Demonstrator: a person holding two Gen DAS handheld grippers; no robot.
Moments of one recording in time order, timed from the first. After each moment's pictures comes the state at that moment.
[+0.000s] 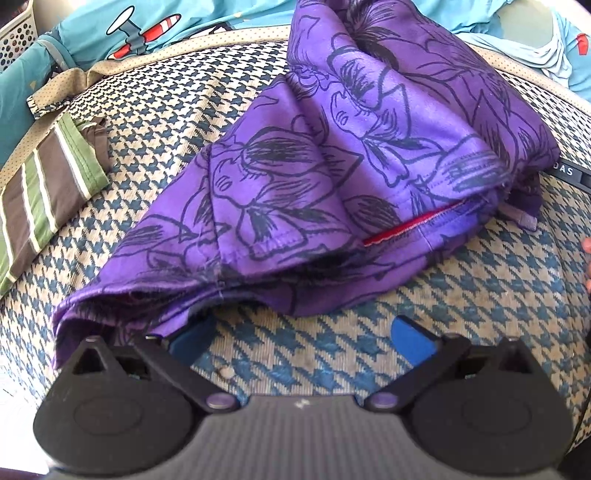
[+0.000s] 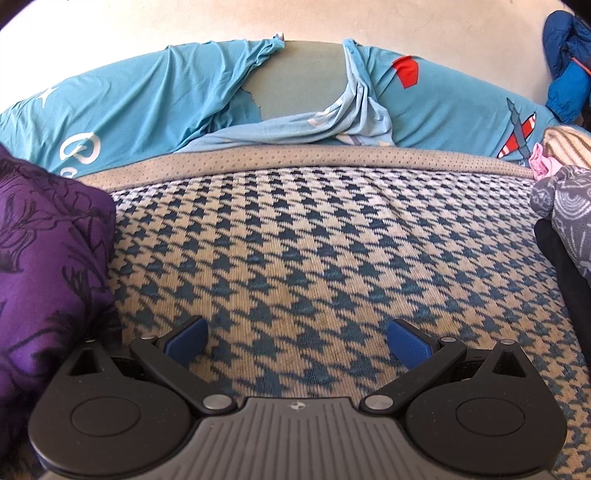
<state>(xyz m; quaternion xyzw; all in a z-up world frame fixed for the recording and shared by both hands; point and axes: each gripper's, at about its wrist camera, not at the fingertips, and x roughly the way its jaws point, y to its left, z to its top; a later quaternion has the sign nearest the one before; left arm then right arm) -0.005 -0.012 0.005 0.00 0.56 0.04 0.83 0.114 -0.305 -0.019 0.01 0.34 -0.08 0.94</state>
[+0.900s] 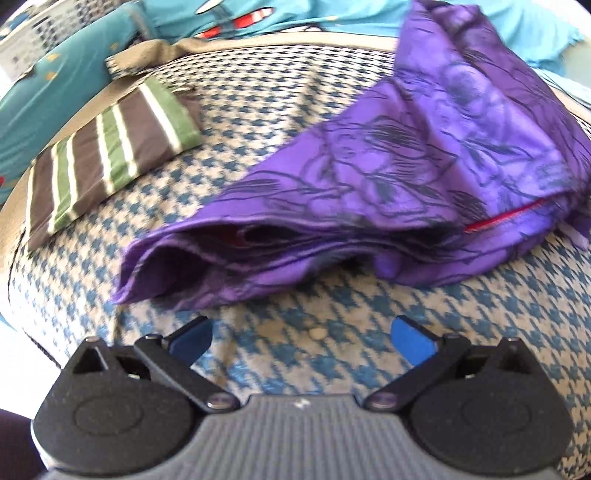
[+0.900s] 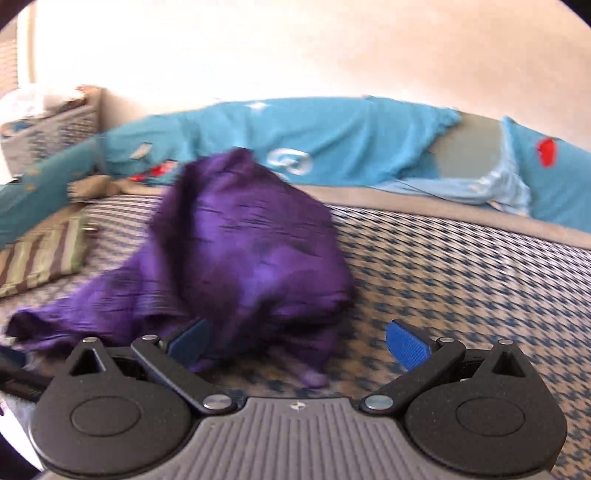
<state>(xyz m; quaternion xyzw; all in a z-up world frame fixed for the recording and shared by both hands) -0.041 0.027 0.011 -0.04 0.53 0.16 0.83 0.009 -0.241 0.028 -0.04 0.29 0.20 0.94</state>
